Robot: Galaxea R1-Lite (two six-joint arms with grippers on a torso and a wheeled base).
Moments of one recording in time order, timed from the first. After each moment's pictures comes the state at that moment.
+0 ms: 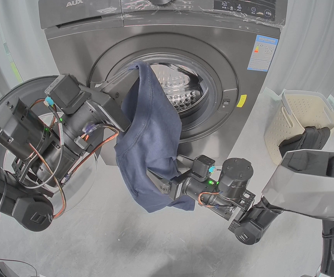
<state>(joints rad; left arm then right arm) -0.59 1.71 -0.70 -1.54 -0.17 -0.15 0.74 2.29 -0.85 -1.51 0.06 0.14</state>
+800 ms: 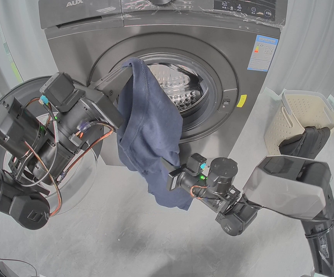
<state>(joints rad) -0.56 1.70 -0.70 -1.54 -0.17 -0.16 0.68 2.48 -1.08 -1.51 0.05 0.14</state>
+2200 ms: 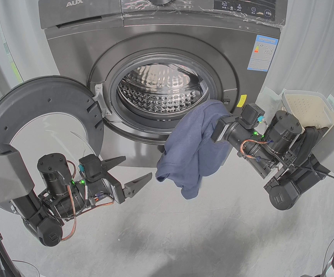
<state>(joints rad) -0.40 1.99 -0.41 -1.55 -0.37 -0.07 0.54 2.05 -0.89 -1.48 0.01 0.14</state>
